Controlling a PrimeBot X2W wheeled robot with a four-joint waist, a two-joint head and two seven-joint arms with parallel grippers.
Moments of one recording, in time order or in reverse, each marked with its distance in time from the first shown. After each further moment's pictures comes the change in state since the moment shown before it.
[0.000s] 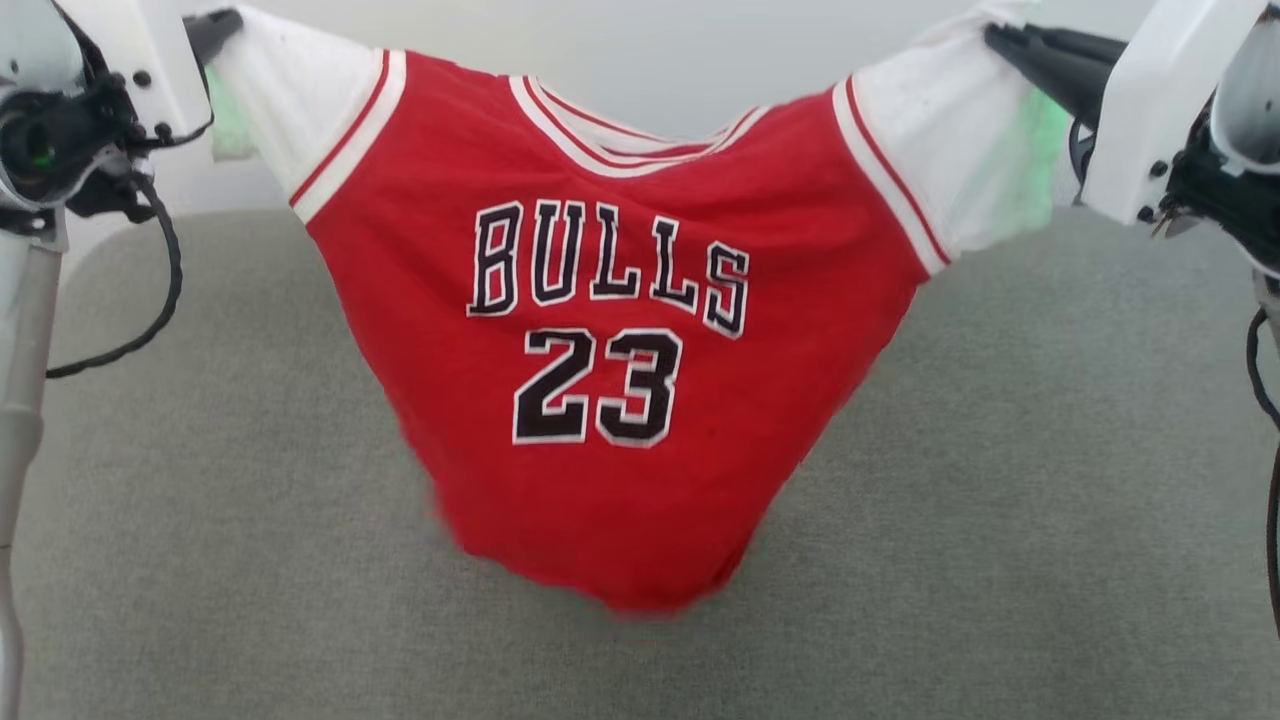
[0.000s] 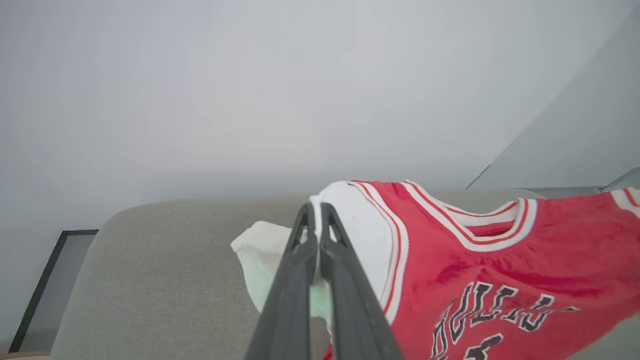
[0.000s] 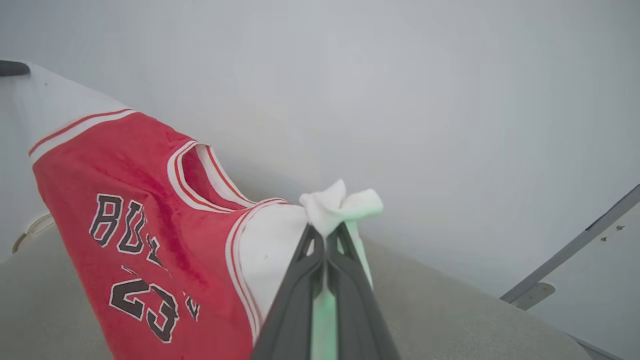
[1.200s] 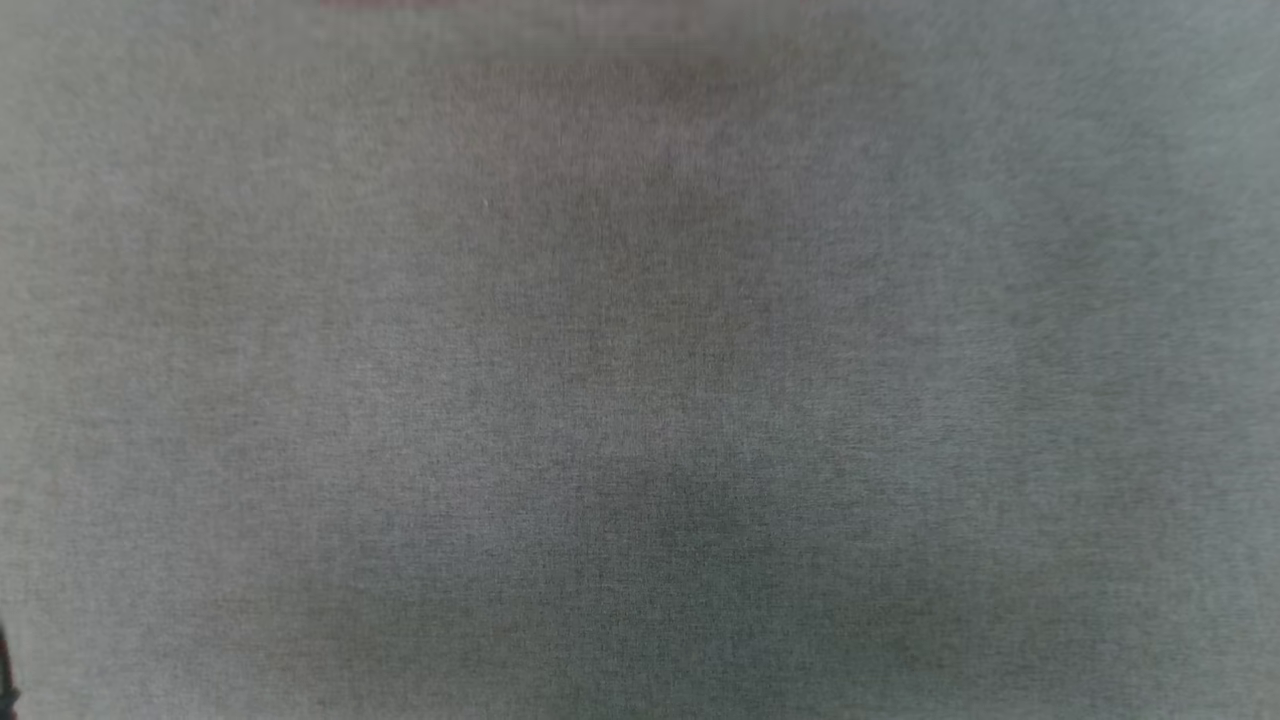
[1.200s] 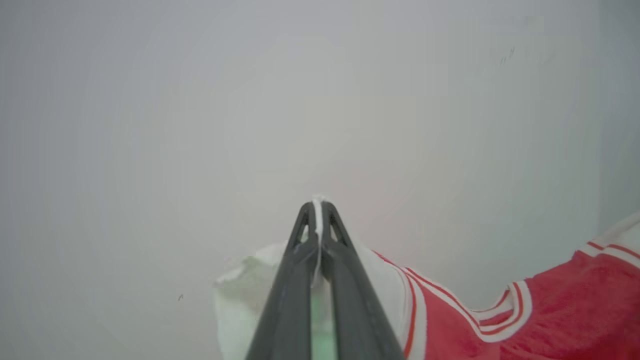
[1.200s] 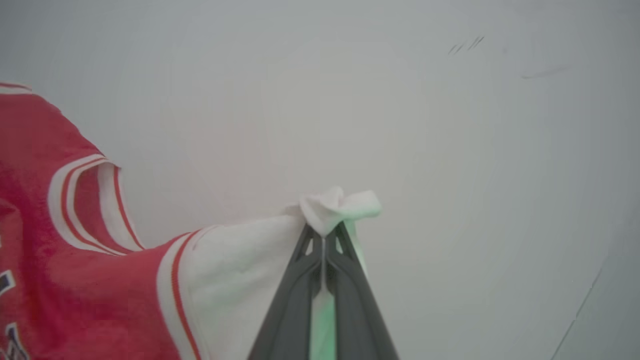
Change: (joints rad) left arm -0.547 -0.086 -0.018 0.206 0.221 -0.156 -0.884; right arm -0.654 0.132 -0.013 0.507 -0.564 0.000 -0.856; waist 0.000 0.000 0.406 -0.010
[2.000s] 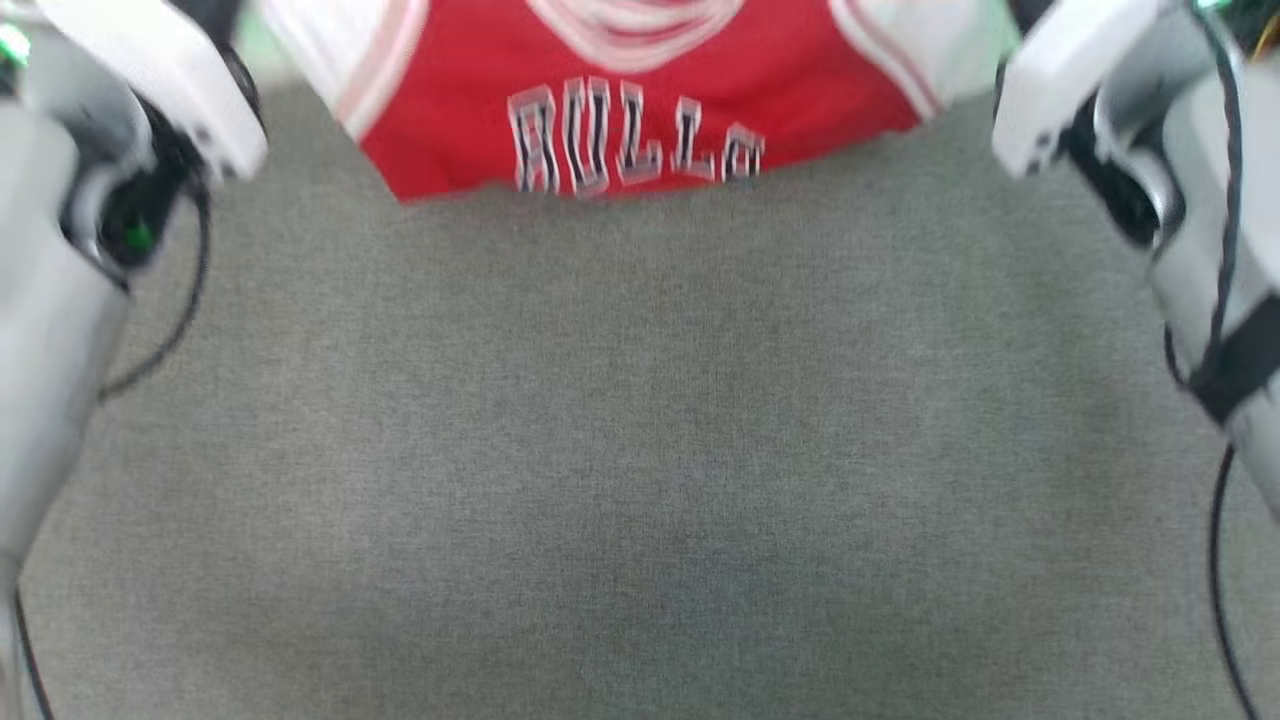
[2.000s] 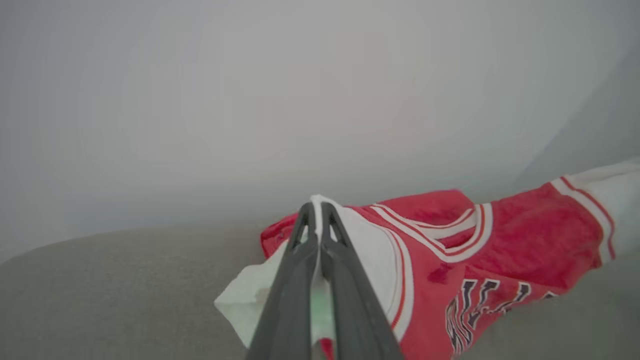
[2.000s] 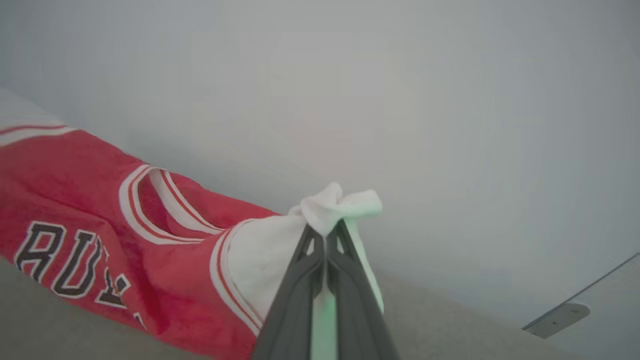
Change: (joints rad) left arm 0.448 0.117 -0.400 0.052 -0.447 -0.005 0.094; right arm 0.432 -0.010 0.233 0.056 0.305 0.000 0.100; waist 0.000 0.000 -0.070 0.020
